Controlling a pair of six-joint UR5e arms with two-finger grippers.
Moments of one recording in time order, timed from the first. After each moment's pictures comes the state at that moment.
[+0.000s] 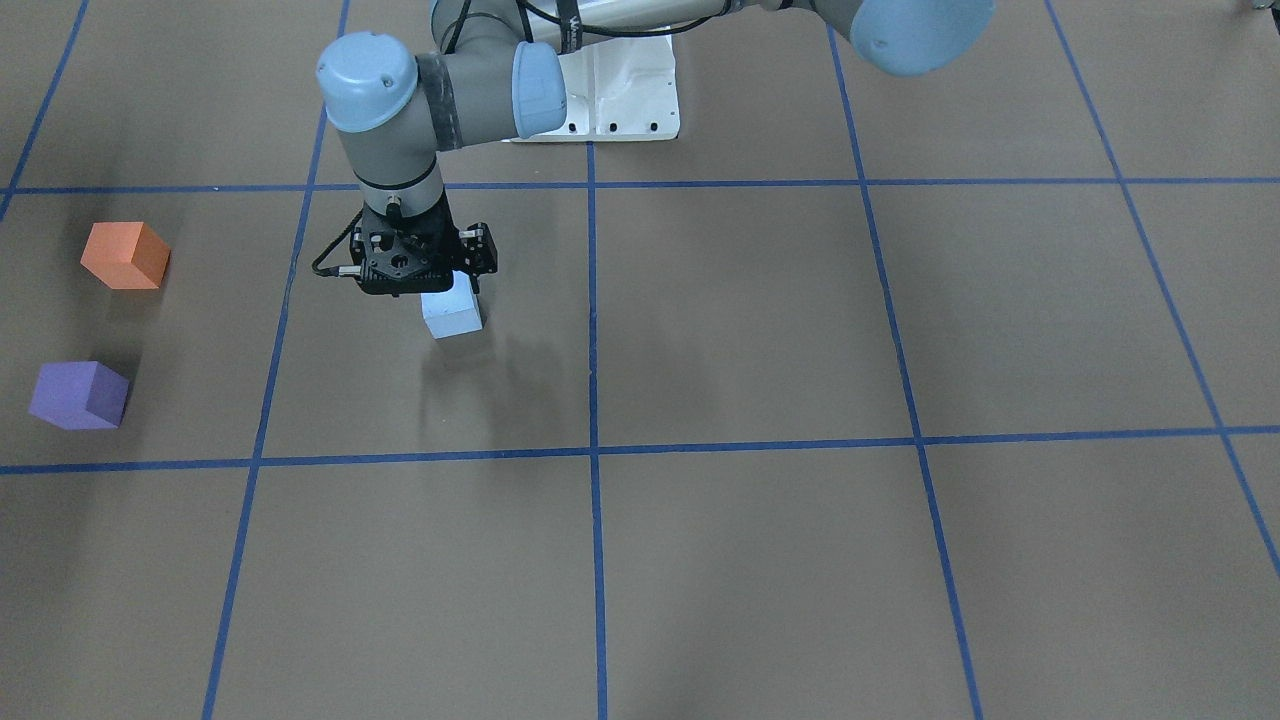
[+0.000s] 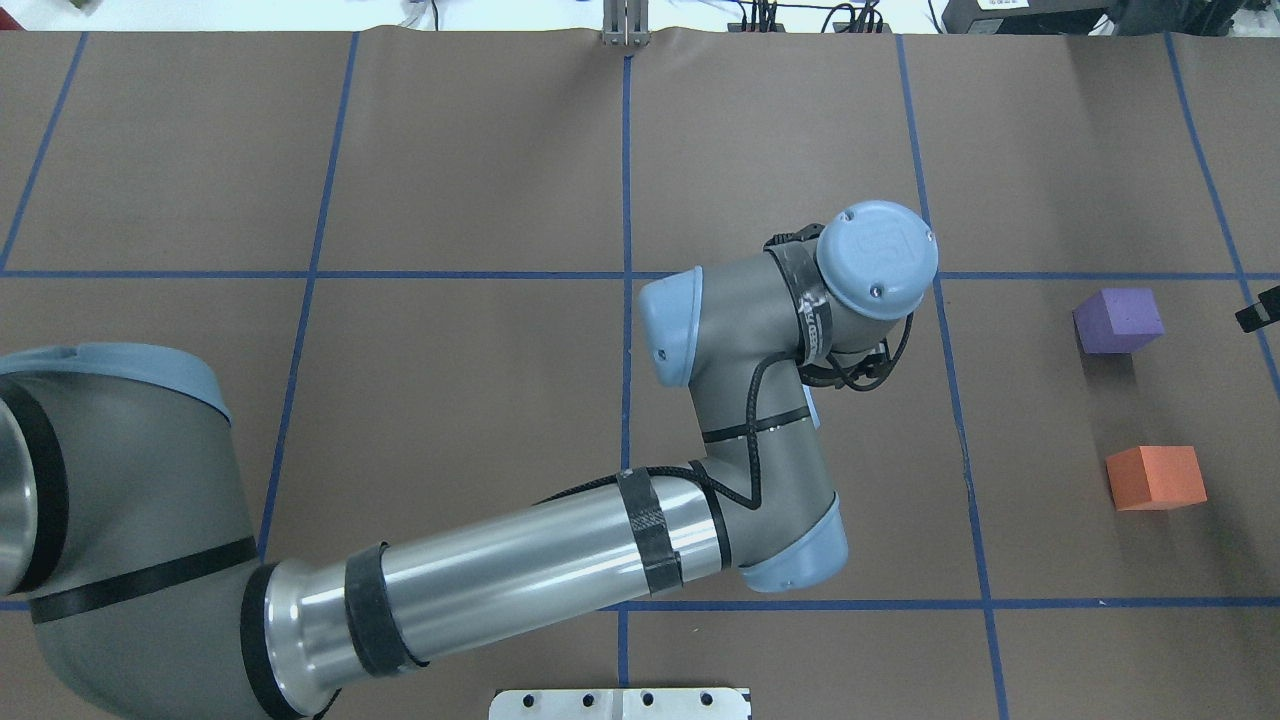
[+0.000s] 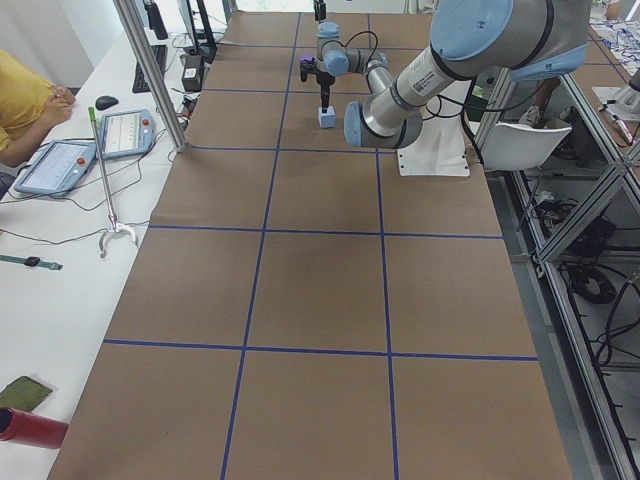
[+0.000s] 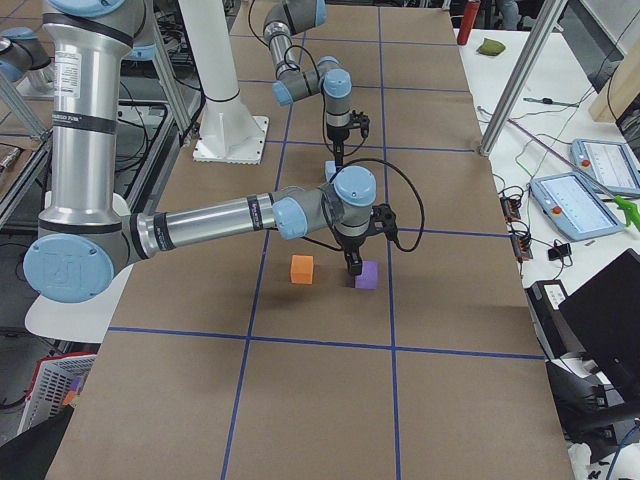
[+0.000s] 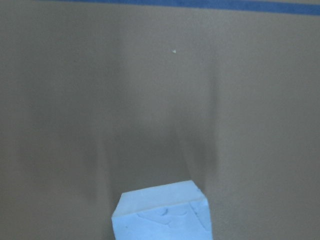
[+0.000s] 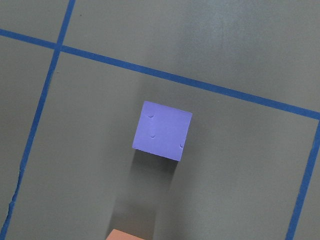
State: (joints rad) left arm -0.43 -2.87 -1.05 -1.61 -1.83 -1.35; right arm 1.29 -1.67 1.89 -1.45 2.40 0.21
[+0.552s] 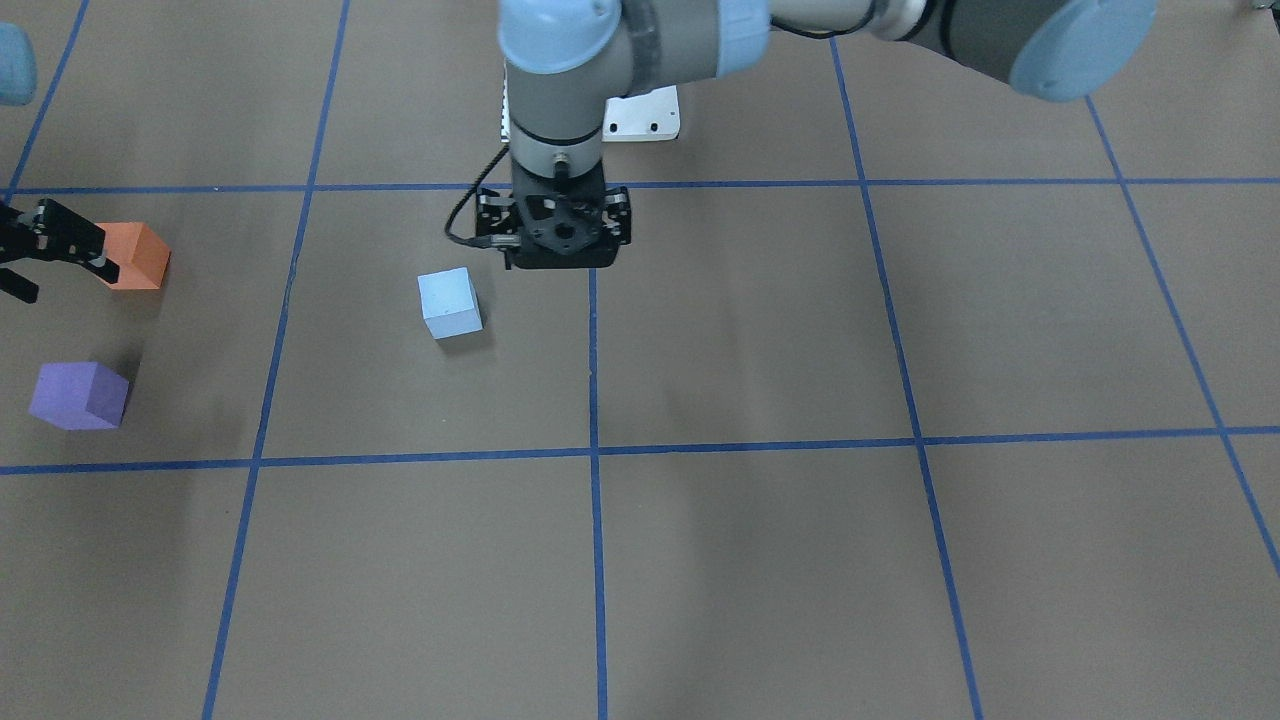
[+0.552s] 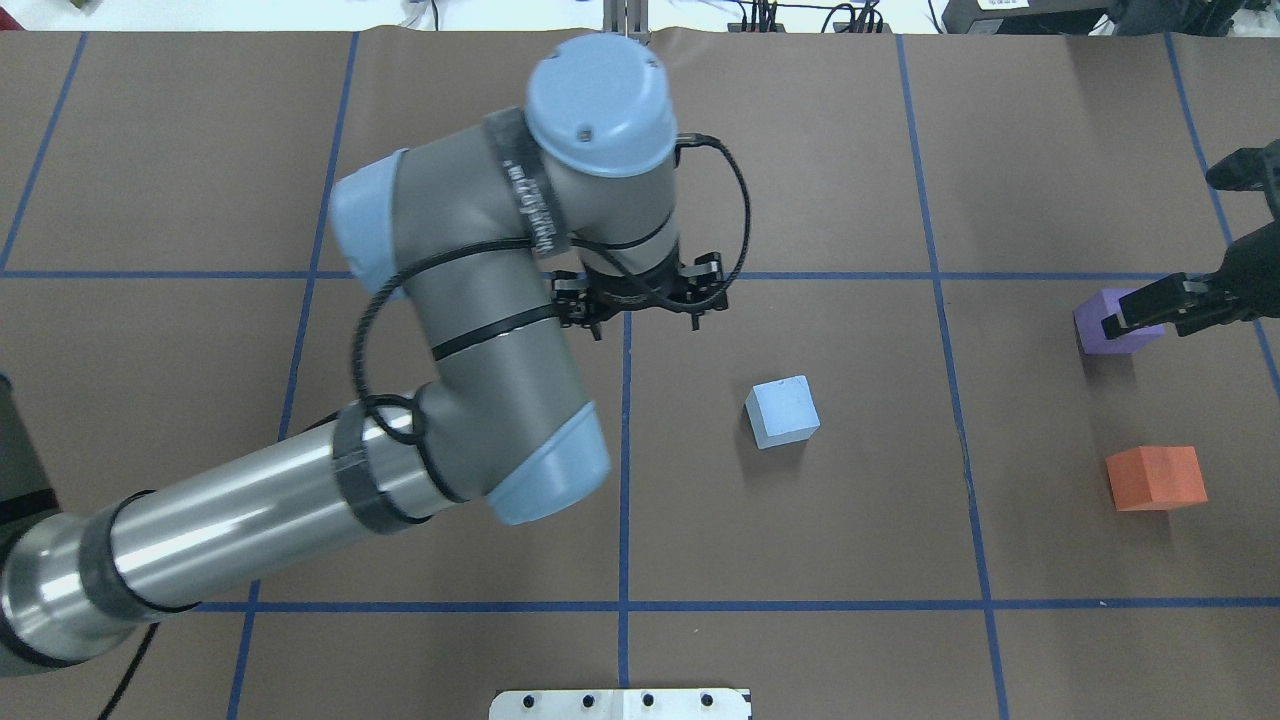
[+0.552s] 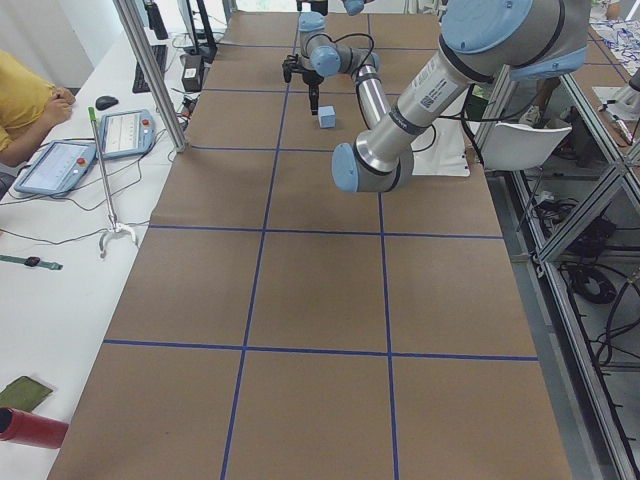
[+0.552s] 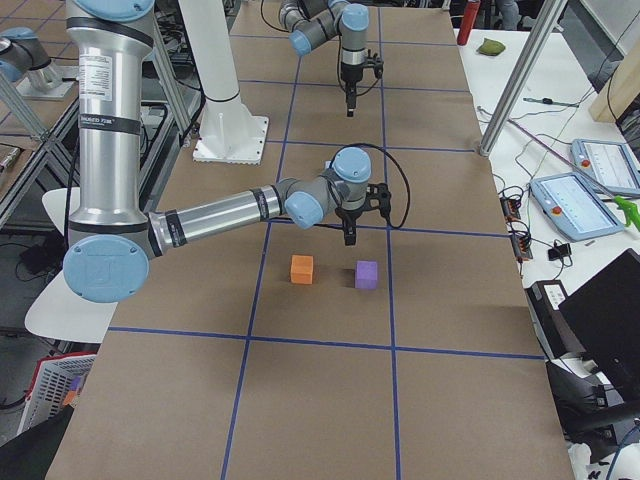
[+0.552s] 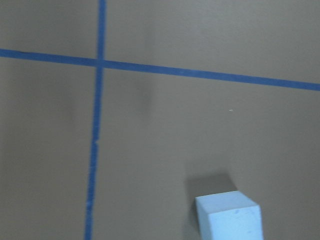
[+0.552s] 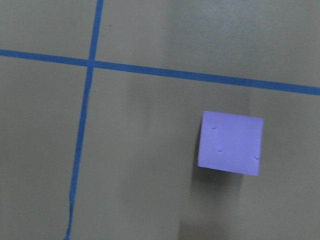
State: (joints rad) left arm -0.60 -2.46 -1.68 -1.41 -2.00 -1.22; right arm 1.07 -1.61 1.89 -1.19 2.36 0.73
